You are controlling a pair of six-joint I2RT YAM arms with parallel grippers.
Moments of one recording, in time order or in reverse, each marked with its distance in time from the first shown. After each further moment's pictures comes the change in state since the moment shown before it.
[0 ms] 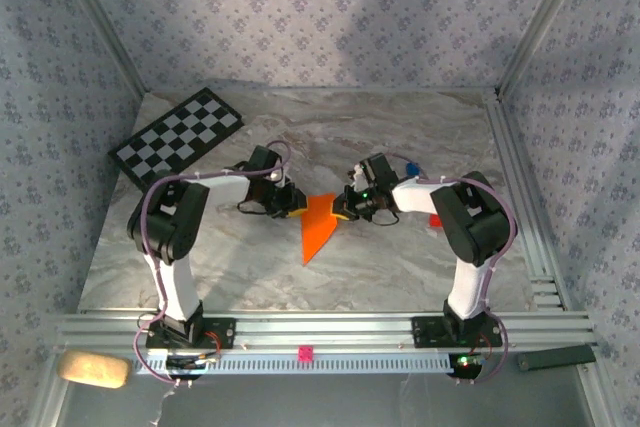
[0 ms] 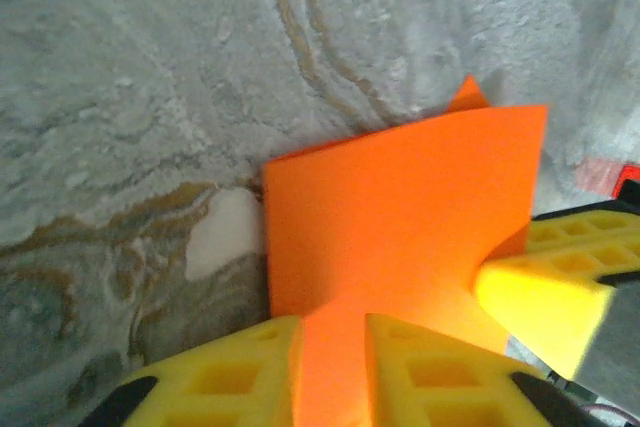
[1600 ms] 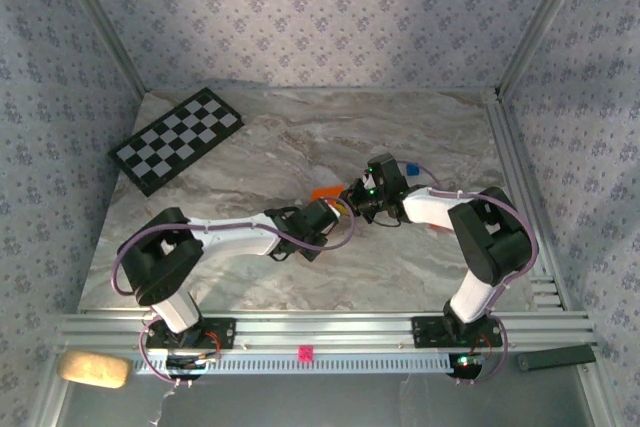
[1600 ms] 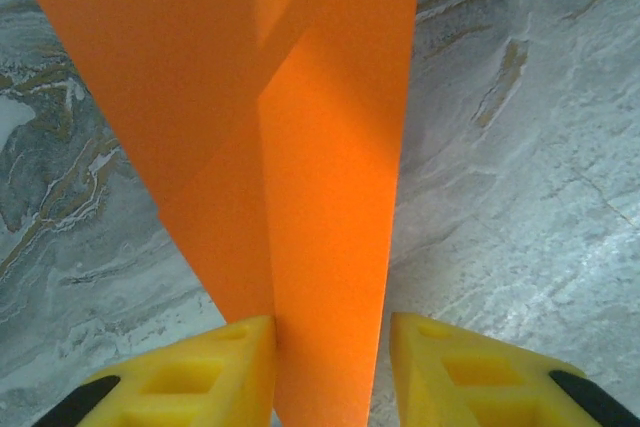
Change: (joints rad) left arm -0.557 -0.188 -0.106 -0.125 -0.825 0.495; right arm 0.011 -0.156 -0.119 0.134 0.113 0.440
